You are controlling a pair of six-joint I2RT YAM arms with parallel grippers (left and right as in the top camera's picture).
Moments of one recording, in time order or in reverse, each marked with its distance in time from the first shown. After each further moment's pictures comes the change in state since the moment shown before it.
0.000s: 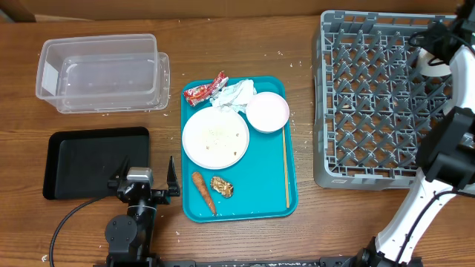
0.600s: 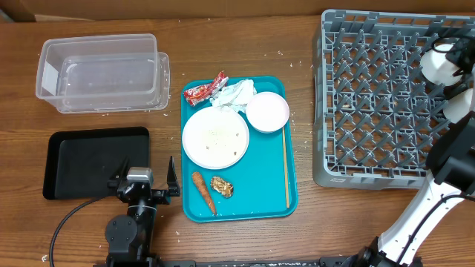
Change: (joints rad) left arm 0.000 0.000 0.000 0.000 0.000 0.000; right arm -0.089 0.000 0.074 -0.158 0.136 -0.024
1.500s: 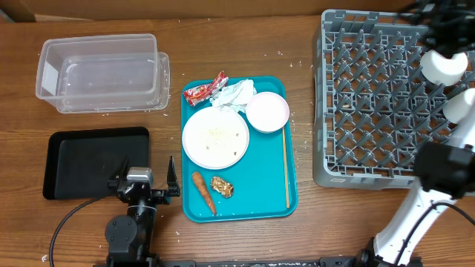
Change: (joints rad) left arm 0.000 0.000 0.000 0.000 0.000 0.000; right arm 0.190 -0.134 0.494 -0.815 -0.776 -0.105
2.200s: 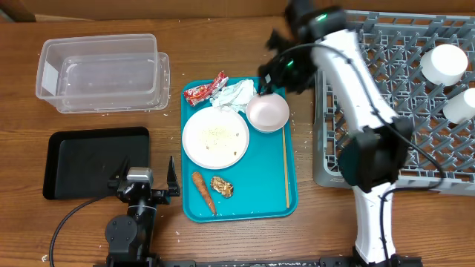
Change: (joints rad) left arm 0.000 0.000 0.000 0.000 0.000 0.000; right arm 0.658 0.085 -0.457 0.169 0.273 -0.089
